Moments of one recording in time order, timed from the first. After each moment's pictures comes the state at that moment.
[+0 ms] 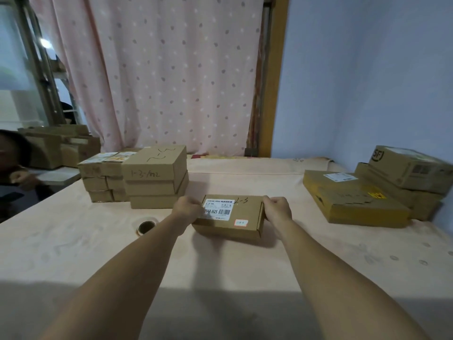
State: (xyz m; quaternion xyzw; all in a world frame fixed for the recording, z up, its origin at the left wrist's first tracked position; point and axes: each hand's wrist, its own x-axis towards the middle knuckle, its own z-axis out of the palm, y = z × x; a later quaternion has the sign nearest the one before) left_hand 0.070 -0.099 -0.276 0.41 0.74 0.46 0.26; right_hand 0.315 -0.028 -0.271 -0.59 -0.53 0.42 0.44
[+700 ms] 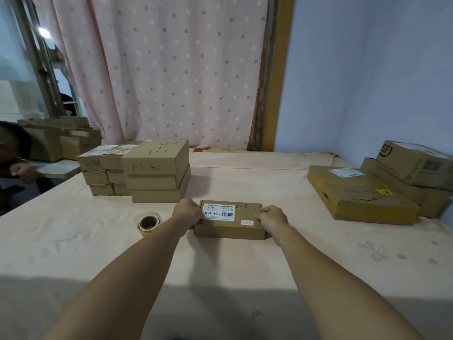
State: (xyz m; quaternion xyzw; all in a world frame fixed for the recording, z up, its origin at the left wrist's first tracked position) left_hand 0.067 -0.100 -0.295 0.39 0.78 0.41 0.26; right_hand 0.302 -0.031 -0.304 -0.61 -0.57 0.44 0.33
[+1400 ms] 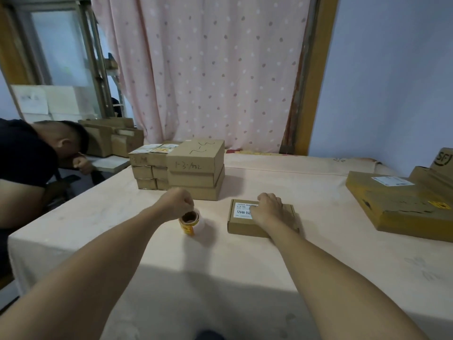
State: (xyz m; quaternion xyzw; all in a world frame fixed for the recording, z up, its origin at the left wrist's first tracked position) left_hand -0.039 -0.191 -0.248 0.56 0.80 0.22 0.07; right_hand 0.201 -0.063 -0.280 -0.56 -0.79 0.12 0.22
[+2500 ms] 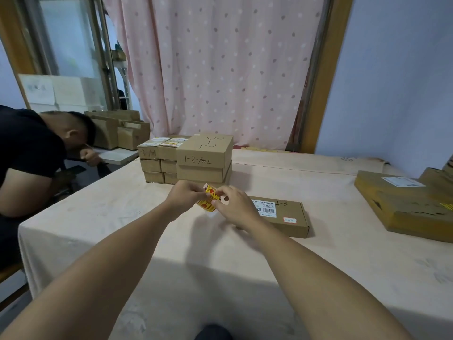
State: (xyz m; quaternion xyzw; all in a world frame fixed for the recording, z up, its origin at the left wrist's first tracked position) left_hand -0.037 -0.199 -0.256 0.48 0.72 0.47 0.19; right_hand 0.124 -0.107 -0.279 -0.33 -0.88 0.21 0.27
